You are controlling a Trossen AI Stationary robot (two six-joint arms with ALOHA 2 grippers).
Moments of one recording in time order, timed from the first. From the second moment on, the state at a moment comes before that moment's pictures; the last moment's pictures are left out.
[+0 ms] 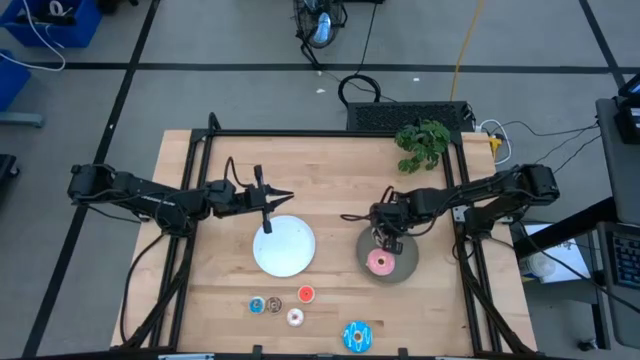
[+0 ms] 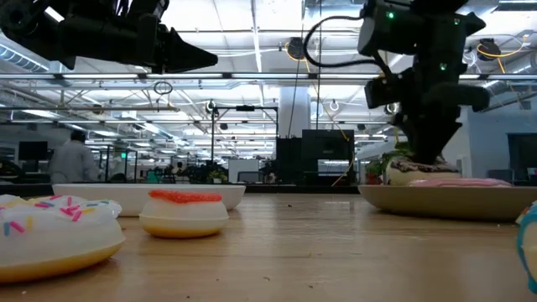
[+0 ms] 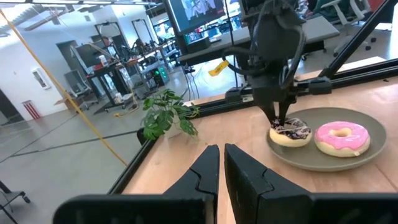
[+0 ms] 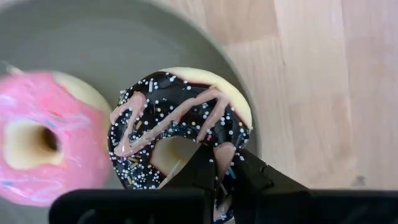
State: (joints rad) left arm 0.01 1.14 0.38 0.74 -0.19 0.31; right arm 0.05 1.45 0.84 -0.77 0.08 0.27
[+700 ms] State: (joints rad) left arm 0.01 1.14 0.38 0.74 -0.18 0.31; right arm 0.06 1.53 0.85 -0.67 0.07 0.22
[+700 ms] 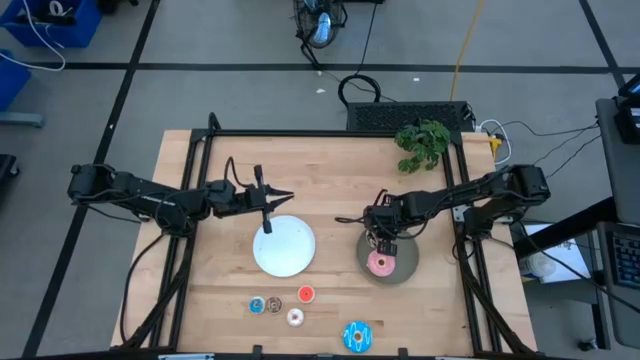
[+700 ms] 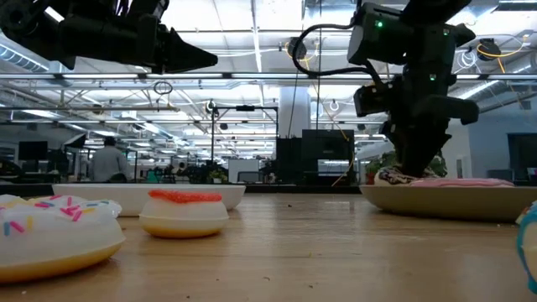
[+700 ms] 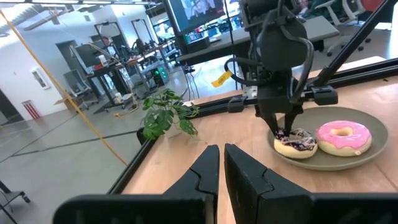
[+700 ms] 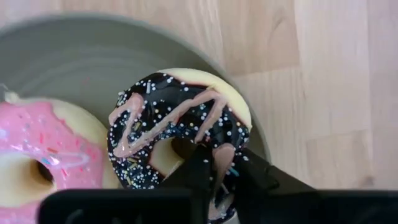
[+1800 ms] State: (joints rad) left arm 0.01 1.14 0.38 0.73 -0.18 0.29; right arm 0.28 1.53 1.42 -1.16 0.10 0.39
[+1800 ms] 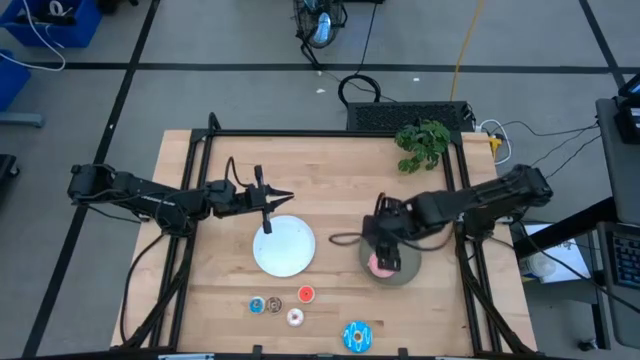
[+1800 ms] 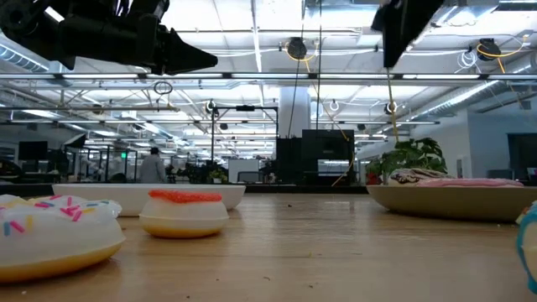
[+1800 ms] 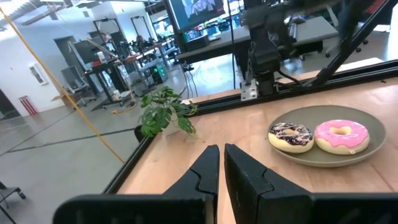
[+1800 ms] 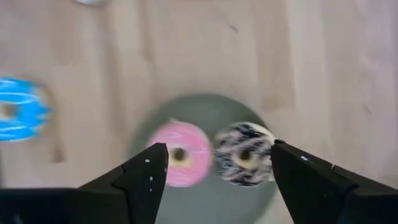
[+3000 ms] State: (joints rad) left arm 0.00 1.14 0.38 0.74 -0.13 0.20; right arm 0.47 1.54 1.41 -0.84 0.29 0.27
